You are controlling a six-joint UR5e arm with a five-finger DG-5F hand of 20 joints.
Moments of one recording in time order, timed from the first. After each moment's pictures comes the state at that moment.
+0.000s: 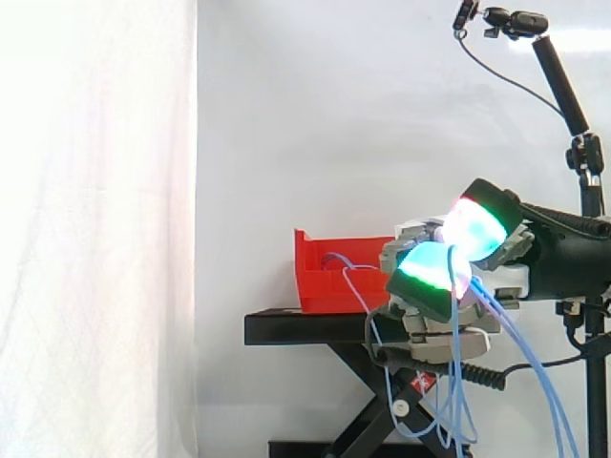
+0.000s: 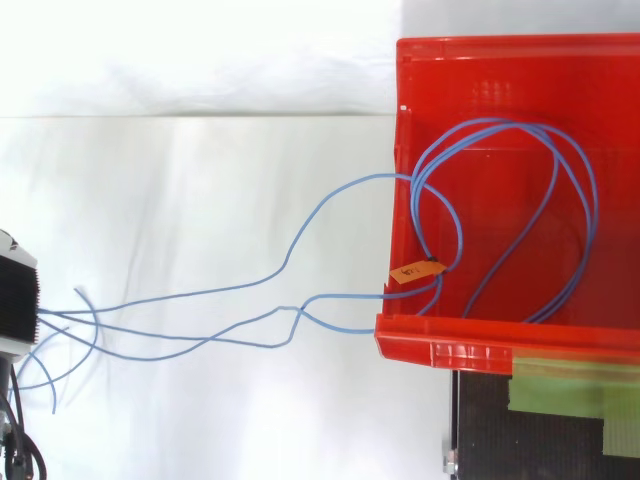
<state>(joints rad) 0.24 -2.13 -1.43 -2.76 -1.44 -0.19</state>
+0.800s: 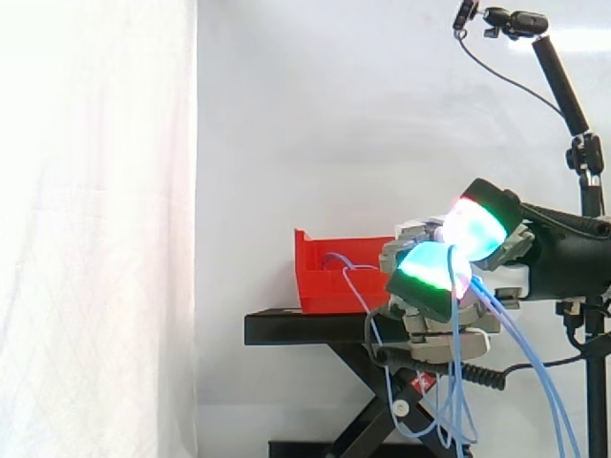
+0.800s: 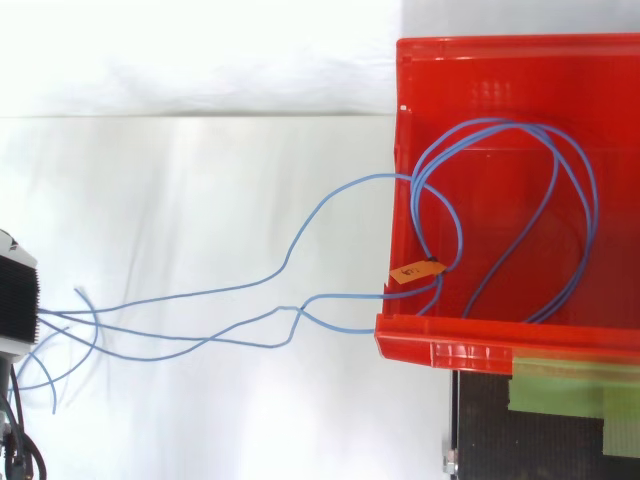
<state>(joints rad) 0.24 -2.13 -1.43 -2.76 -1.44 -0.19</state>
